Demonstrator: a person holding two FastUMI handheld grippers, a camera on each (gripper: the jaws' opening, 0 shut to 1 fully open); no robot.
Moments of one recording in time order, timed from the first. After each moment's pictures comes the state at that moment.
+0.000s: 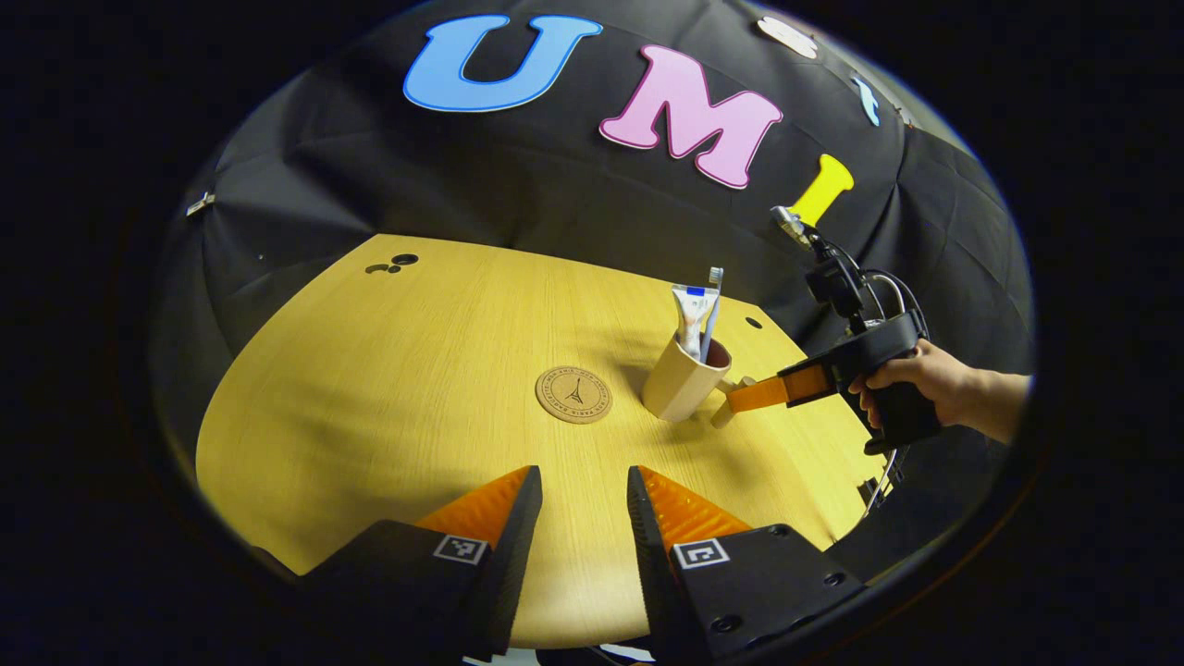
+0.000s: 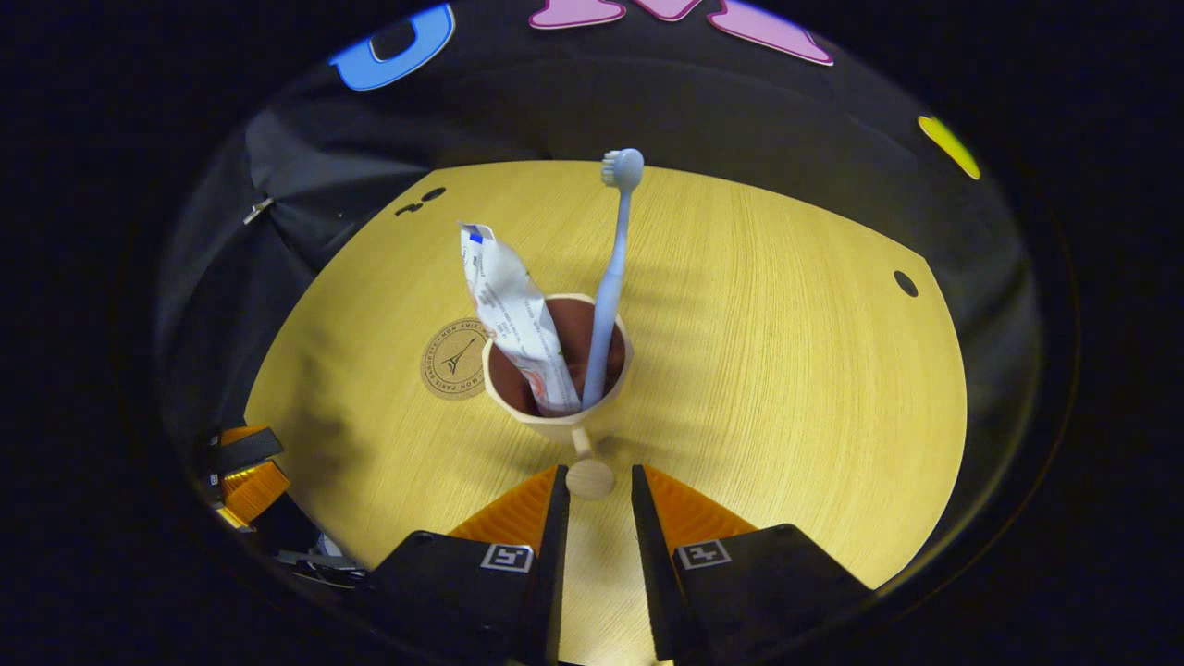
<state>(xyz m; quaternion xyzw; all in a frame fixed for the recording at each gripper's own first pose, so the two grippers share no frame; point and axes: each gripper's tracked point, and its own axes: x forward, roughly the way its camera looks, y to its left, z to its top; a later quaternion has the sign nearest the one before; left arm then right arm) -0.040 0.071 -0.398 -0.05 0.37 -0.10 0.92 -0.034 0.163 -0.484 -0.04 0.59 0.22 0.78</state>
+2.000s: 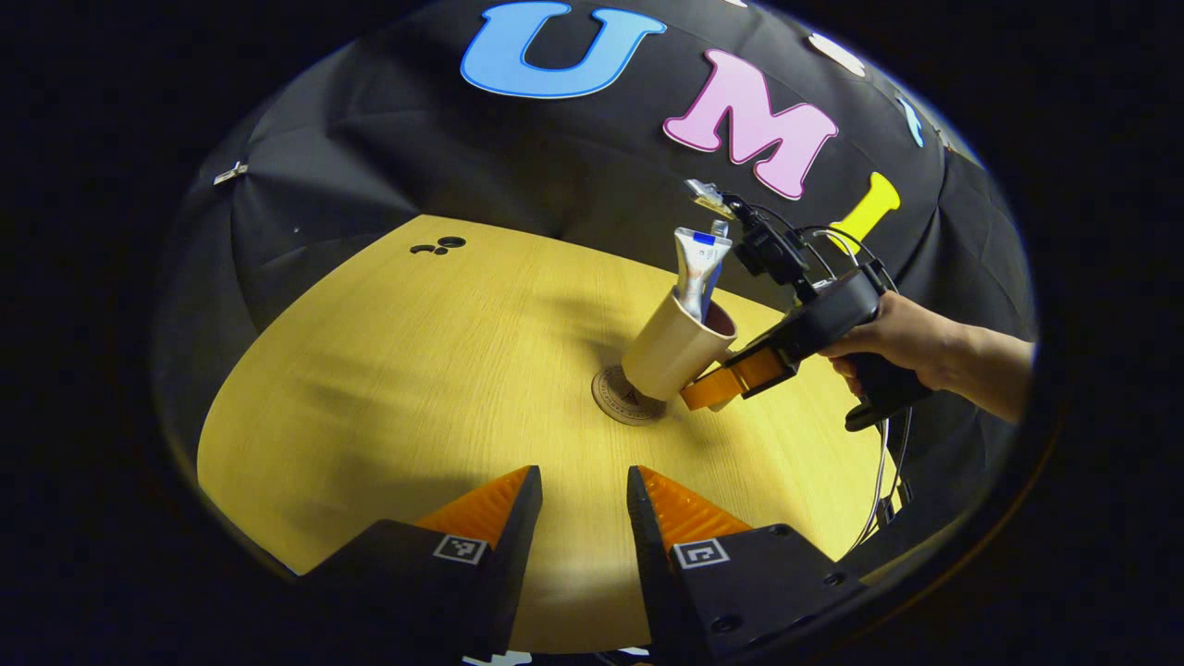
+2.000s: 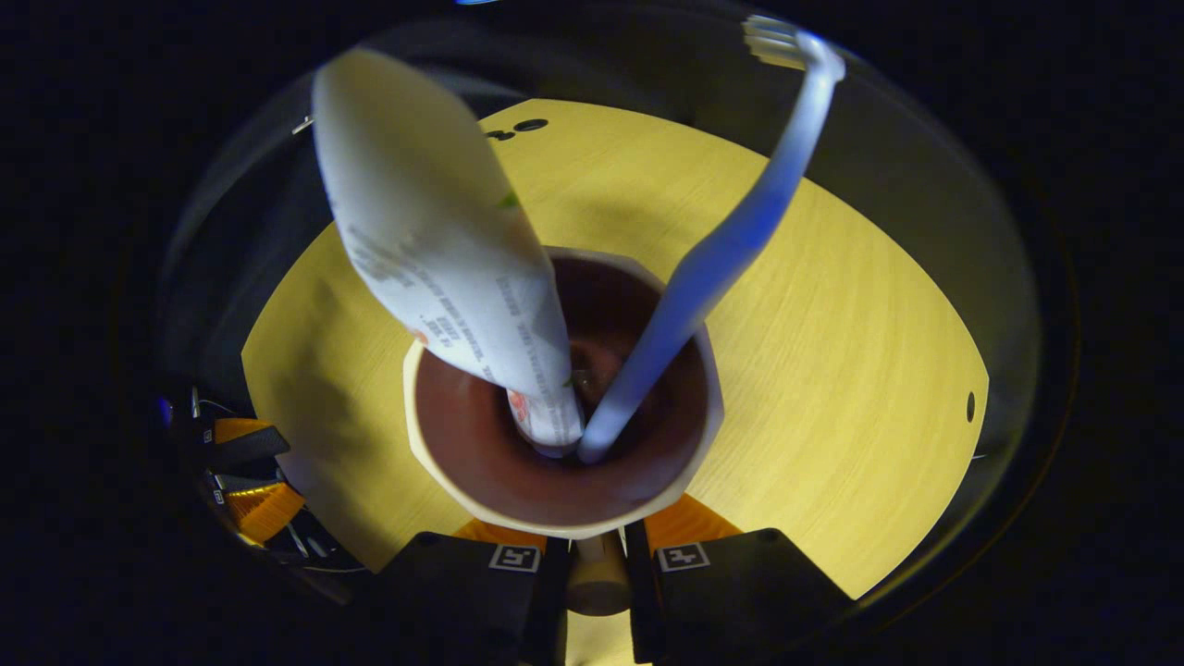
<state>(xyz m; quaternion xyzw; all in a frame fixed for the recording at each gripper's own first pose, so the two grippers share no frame) -0.031 0.116 -0.410 -0.07 0.38 -0.04 0.92 -0.022 0.295 -0.508 -0.14 0.62 0.34 0.70</state>
